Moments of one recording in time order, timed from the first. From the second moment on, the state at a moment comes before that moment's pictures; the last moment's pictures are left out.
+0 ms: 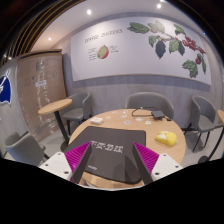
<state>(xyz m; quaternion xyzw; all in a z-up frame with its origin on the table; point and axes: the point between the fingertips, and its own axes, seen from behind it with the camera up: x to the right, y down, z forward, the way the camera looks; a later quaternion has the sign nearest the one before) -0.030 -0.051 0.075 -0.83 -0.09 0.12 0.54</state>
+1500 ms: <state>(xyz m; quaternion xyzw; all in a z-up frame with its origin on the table) 0.049 0.045 0.145 -0.81 0.03 0.00 0.59</state>
